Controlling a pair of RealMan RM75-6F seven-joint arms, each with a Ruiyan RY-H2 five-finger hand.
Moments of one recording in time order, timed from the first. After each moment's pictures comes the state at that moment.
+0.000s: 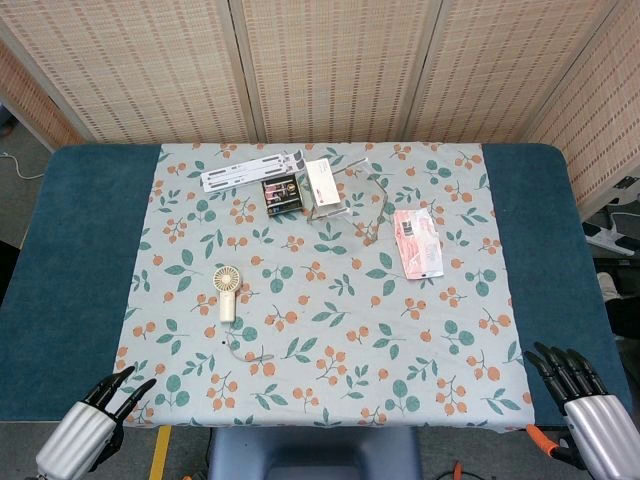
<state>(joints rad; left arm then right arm) -0.05 -1.18 0.23 -1.48 1.97 1.59 0.09 -0.12 -0.81 -0.18 -1.96 -1.86 1.55 -0.06</state>
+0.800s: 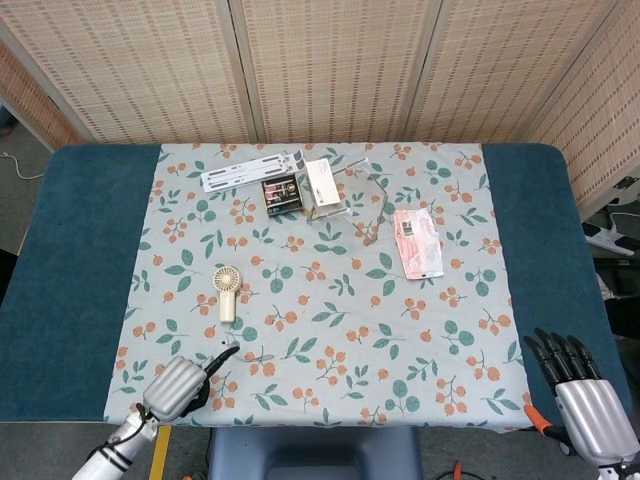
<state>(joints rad) -0.32 -1.47 0.02 -1.53 1.73 1.11 0.11 -0.10 -0.94 -0.09 -1.91 -1.72 1.51 -0.21</state>
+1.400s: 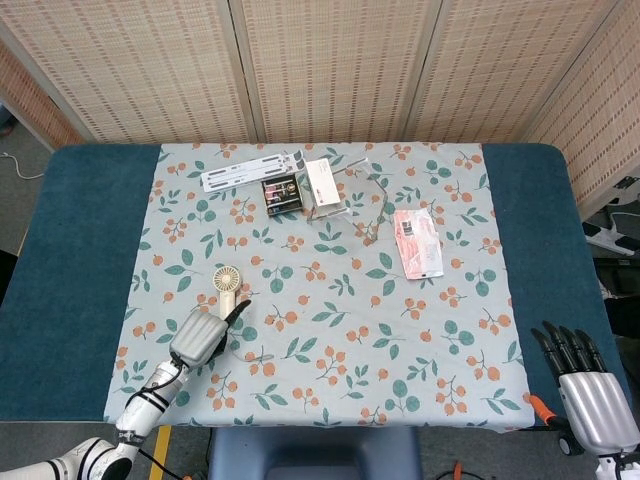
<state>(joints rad) -0.48 -1.60 -0.12 -1.39 1.47 0.97 0.35 -0.09 -0.96 -0.07 -1.90 -1.67 1.50 -0.25</state>
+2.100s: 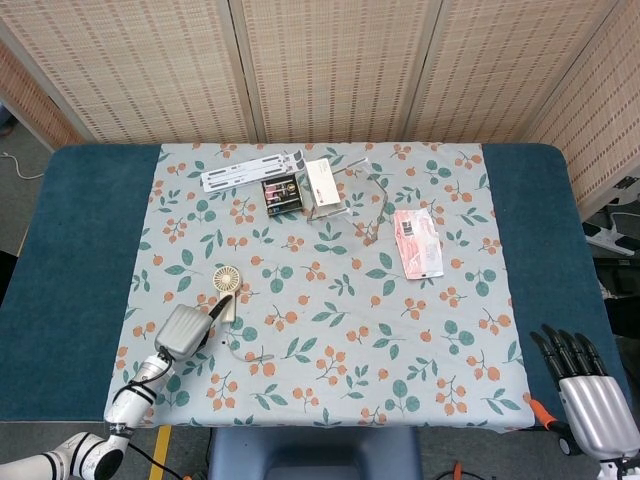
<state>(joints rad) -0.50 -1.59 -0.08 -1.30 1.41 0.99 0.41 -0.09 -0.95 -0.09 -1.92 -1.68 1.51 -0.25</state>
